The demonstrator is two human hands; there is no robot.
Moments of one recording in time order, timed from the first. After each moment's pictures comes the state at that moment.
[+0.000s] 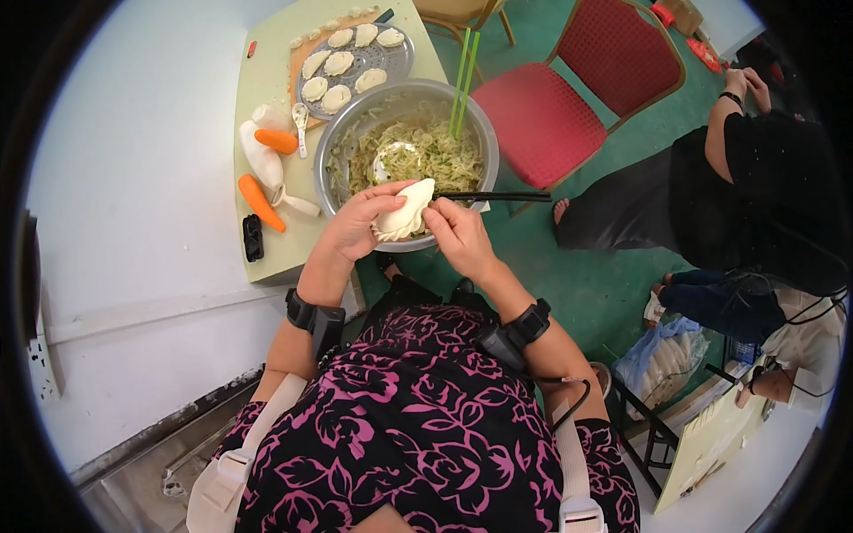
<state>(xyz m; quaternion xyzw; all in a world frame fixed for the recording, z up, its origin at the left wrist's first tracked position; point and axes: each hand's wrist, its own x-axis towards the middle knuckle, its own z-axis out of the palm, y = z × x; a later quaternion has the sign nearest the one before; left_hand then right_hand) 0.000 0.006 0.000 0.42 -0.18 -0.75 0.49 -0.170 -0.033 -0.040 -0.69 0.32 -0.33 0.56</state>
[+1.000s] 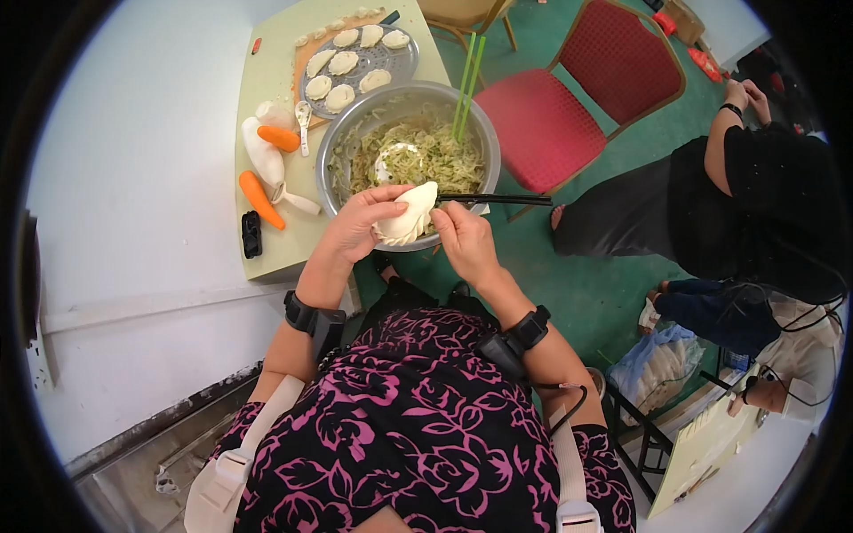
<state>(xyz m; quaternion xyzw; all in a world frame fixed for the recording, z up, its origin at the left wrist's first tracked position) 0.002 0.013 -0.010 0.43 -0.22 -0.71 0.51 -0.170 -0.024 -0.037 -0.72 0.38 -0.36 0.46</state>
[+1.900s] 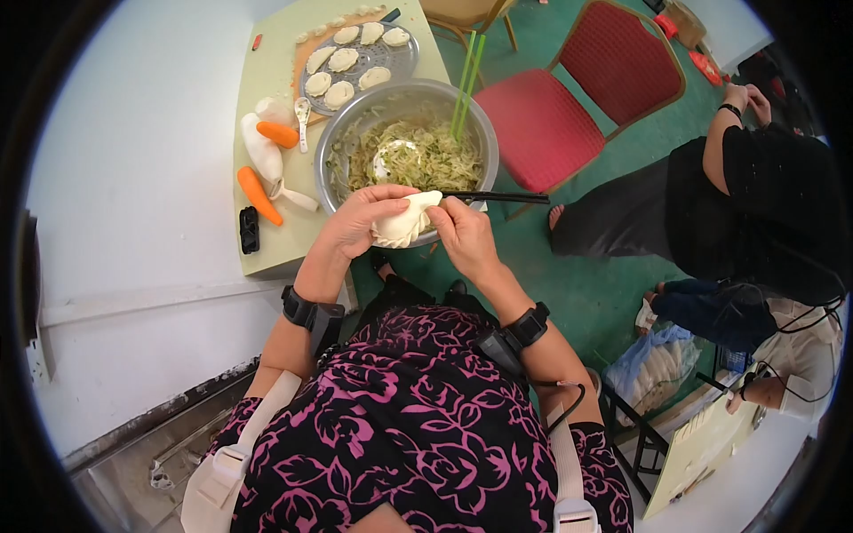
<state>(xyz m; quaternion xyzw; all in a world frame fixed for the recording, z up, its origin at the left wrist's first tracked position) 0.003 0.013 -0.010 0.44 -0.23 -0.72 0.48 -0.173 -0.027 -0.031 -0.73 0.38 -0.33 0.46</state>
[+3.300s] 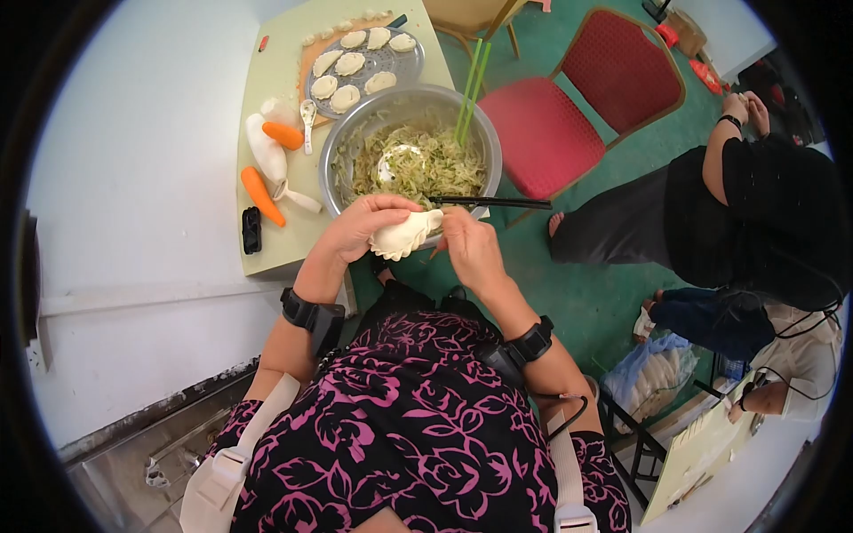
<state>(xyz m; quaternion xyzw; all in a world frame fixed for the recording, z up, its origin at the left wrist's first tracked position) 0.009 0.022 -0.008 0.46 -0.28 -0.72 0.44 -0.179 -0.017 -0.025 -0.71 0.36 -0.35 0.49</state>
